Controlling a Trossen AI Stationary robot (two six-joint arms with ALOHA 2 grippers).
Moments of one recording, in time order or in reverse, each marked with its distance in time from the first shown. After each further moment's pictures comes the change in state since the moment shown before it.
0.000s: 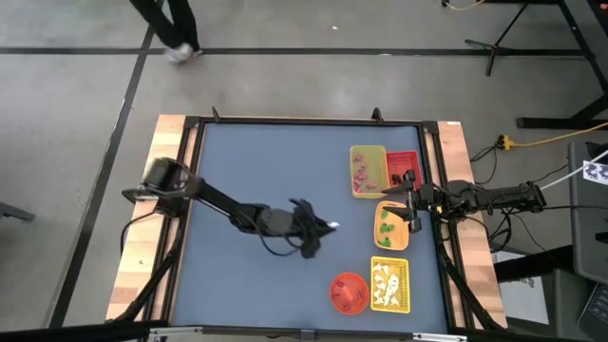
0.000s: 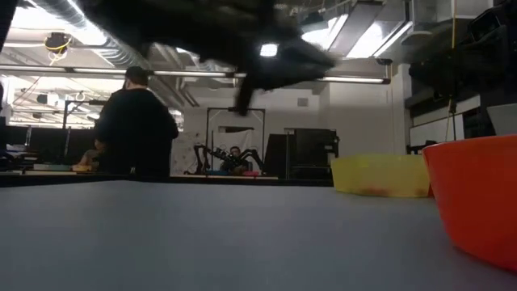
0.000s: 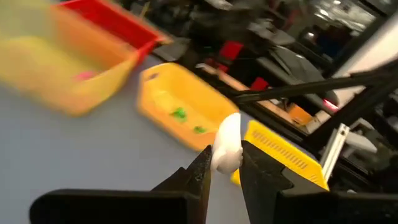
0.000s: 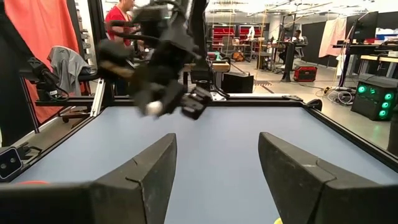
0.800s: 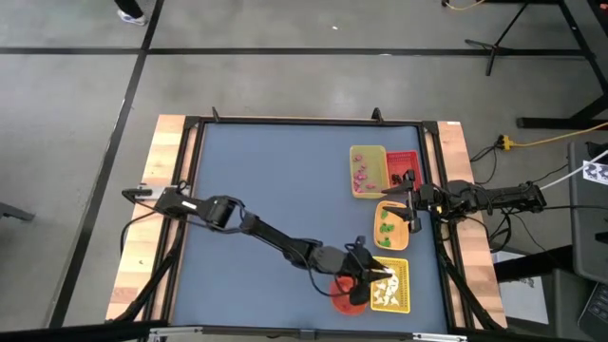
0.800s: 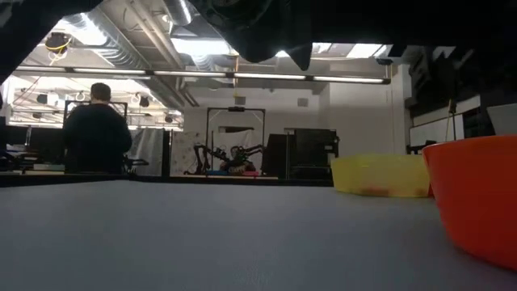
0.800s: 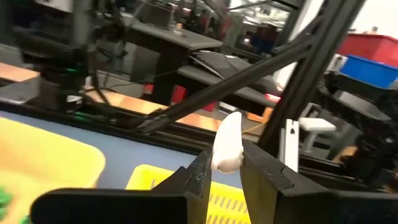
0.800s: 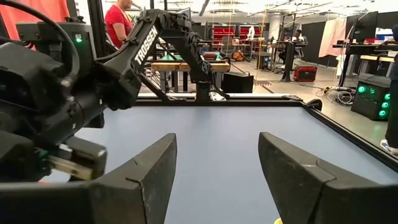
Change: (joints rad) left arm -0.091 0.661 0.912 -0.023 0.090 0.296; right arm 0.000 0.000 0.000 0.000 0.000 0.000
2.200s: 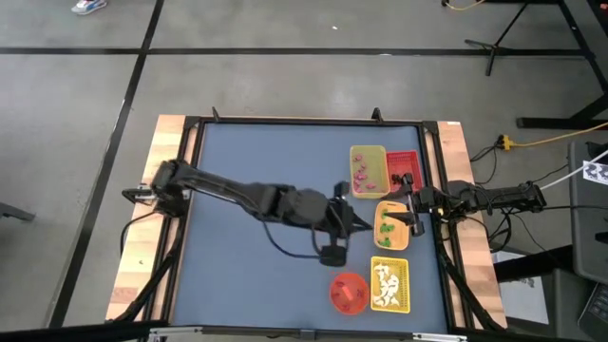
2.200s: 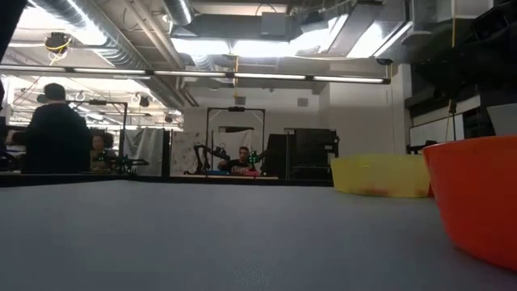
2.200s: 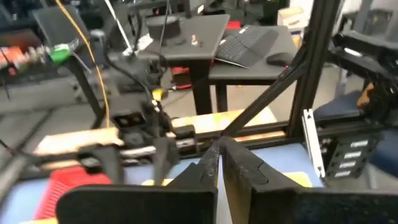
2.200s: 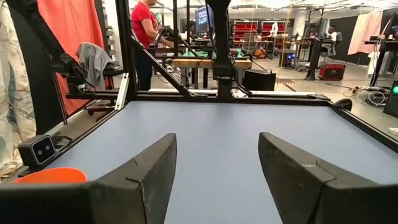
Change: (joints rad) left arm 0.096 -0.559 0.010 -0.815 0.073 0.367; right arm 0.000 0.000 -0.001 -0.011 -0.096 0.009
